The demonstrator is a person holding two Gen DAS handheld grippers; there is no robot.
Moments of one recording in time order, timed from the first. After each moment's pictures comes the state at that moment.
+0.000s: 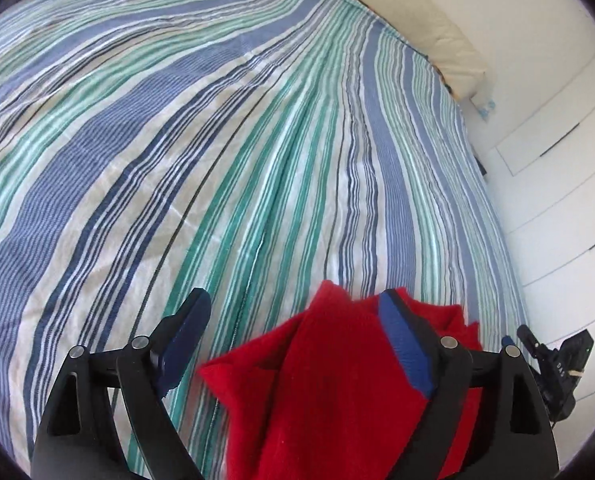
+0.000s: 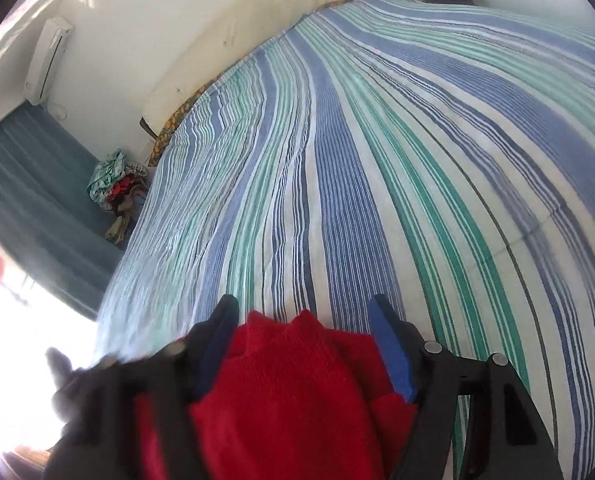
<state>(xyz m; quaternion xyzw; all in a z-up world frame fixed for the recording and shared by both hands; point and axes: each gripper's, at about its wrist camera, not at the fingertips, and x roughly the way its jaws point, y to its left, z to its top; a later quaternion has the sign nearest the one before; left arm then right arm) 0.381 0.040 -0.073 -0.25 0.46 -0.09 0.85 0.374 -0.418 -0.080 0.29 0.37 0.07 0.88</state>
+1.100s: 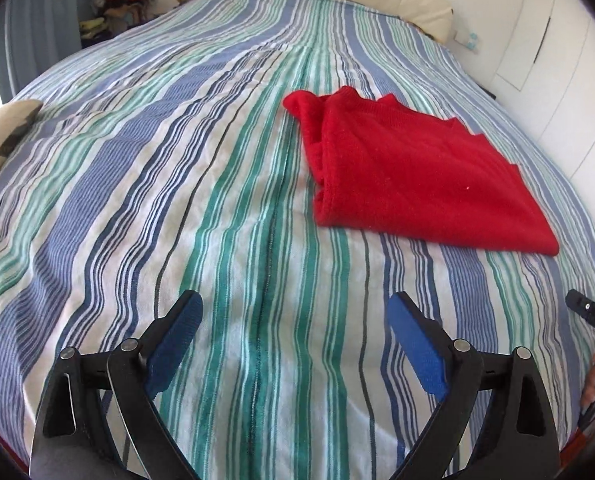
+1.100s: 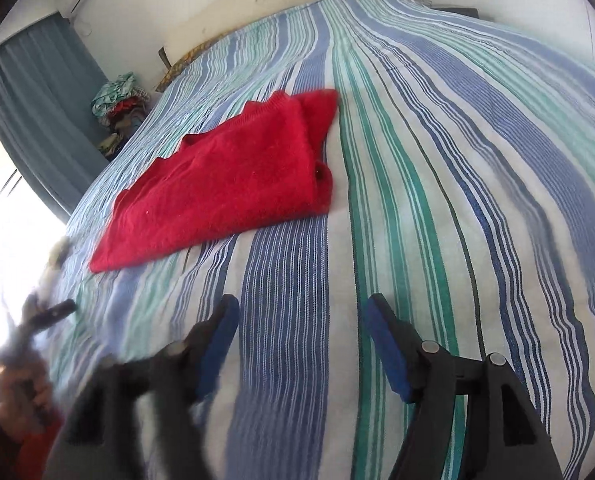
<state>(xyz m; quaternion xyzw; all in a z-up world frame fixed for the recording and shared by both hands) 0.121 0.021 -0.105 -0.07 0.44 -0.04 0.89 0.096 -0.398 -0.121 0.17 0.42 0.06 0.89</state>
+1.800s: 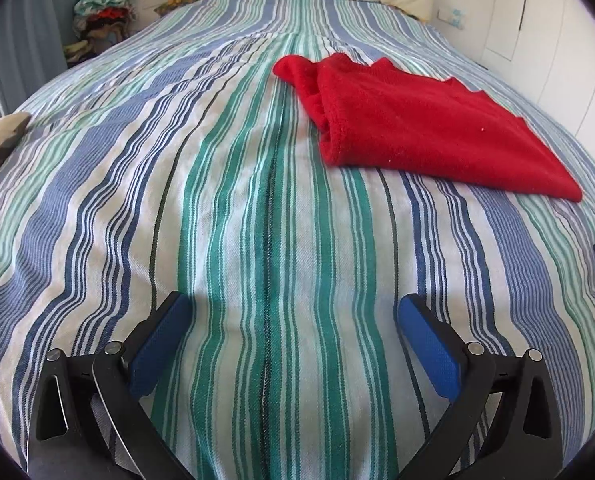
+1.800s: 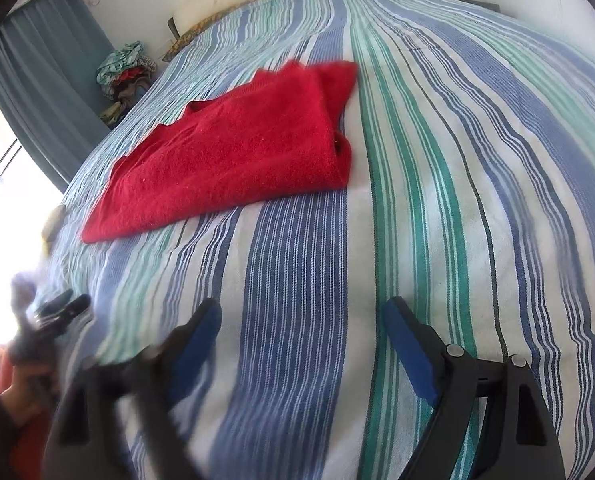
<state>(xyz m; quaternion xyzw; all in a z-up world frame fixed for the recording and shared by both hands) 0.109 0.011 -0.143 -0.02 0.44 -0.05 0.90 0.107 -0.387 -0.130 0.14 0.46 0.09 0.87</state>
